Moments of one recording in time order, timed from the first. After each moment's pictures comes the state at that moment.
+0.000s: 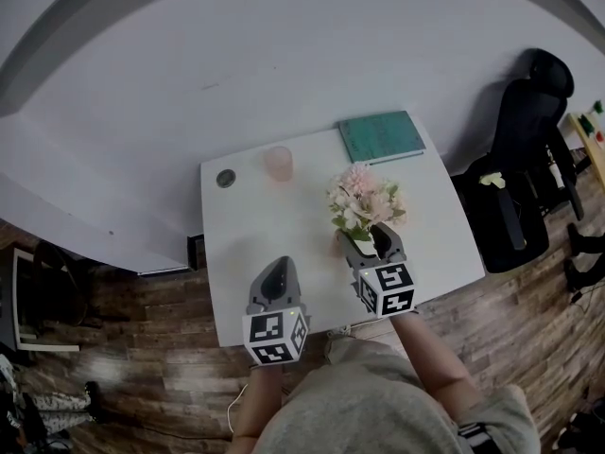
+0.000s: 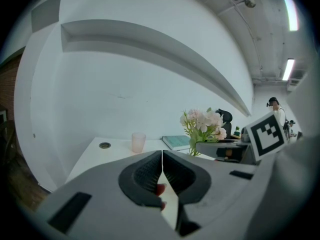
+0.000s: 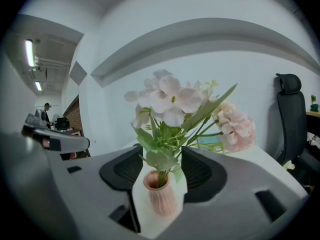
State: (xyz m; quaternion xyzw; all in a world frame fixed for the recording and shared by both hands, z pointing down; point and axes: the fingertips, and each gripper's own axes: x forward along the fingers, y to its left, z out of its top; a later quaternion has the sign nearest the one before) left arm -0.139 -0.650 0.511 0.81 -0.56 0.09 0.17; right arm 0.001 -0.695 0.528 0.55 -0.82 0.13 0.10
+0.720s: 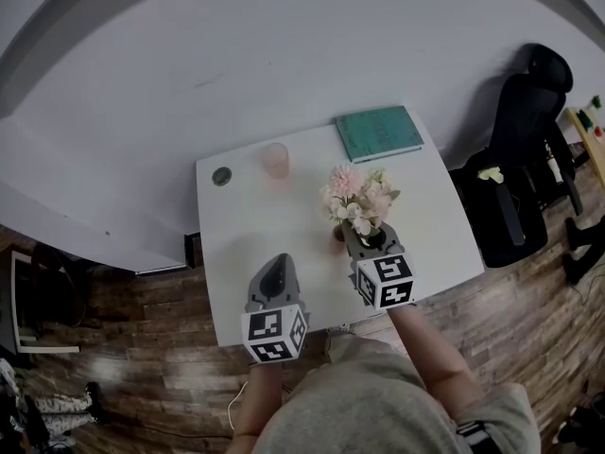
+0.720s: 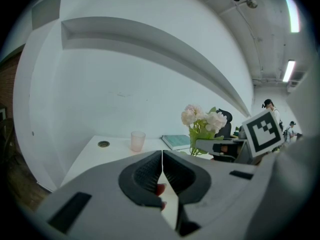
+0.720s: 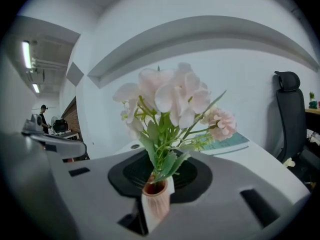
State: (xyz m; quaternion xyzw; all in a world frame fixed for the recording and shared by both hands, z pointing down) left arm -0.139 -0.658 0.518 0.81 -0.56 0.09 0.18; right arm 0.002 -0.711 0.530 0.56 -0.81 0.14 0.09
